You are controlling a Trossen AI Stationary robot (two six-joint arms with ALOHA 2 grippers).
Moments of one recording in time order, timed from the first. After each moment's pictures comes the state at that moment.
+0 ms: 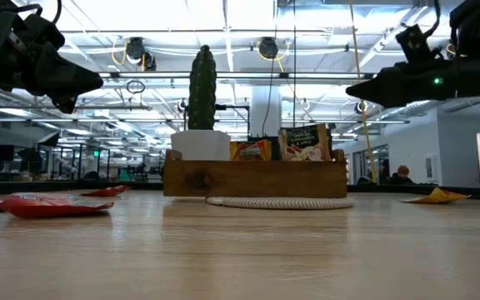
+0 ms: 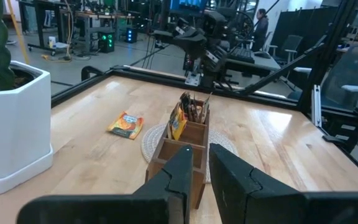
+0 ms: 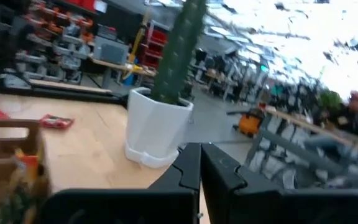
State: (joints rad) left arm 0.11 0.04 0.07 -0.10 0.02 -0.16; right arm 0.00 1.09 0.02 1.22 0.65 -0.38
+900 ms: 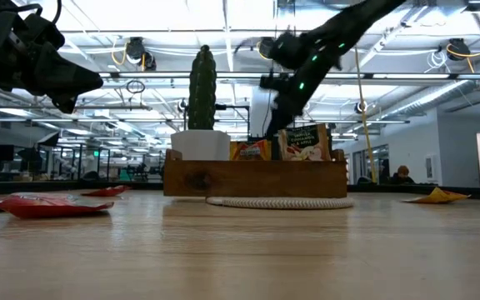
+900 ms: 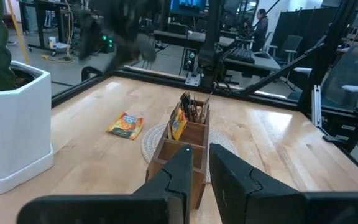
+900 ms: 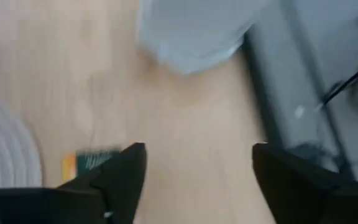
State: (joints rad) left arm 0.11 0.04 0.07 -0.10 0.02 -0.16; right arm -0.53 1.76 1.29 -0.40 0.00 -0.38
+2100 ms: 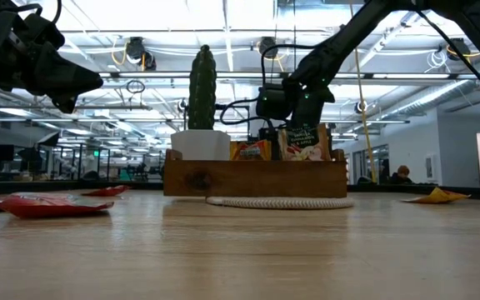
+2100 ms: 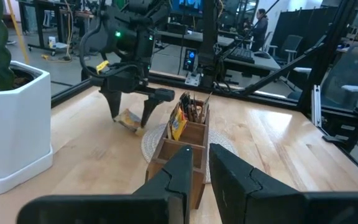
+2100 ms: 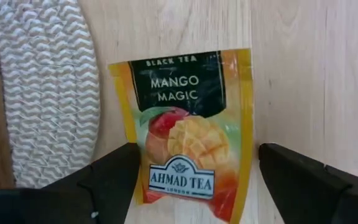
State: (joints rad) left arm 0.11 0.04 0.07 -0.10 0.02 -0.16; right arm -0.48 1.99 1.29 -0.61 -0.14 -0.38
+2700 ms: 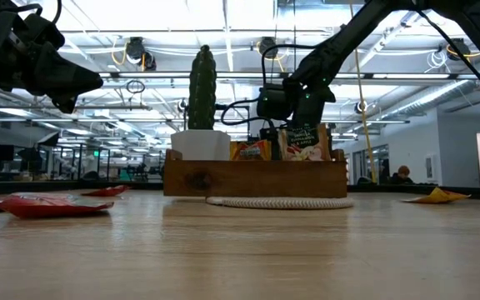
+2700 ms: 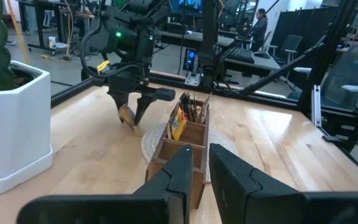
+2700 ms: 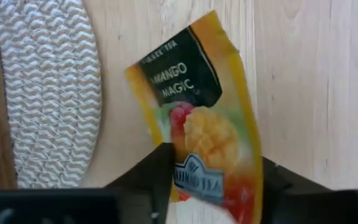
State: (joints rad) left arm 0.11 0.04 0.07 -0.10 0.02 -0.16; right arm -0.48 1.99 1.29 -0.62 -0.13 -0.38
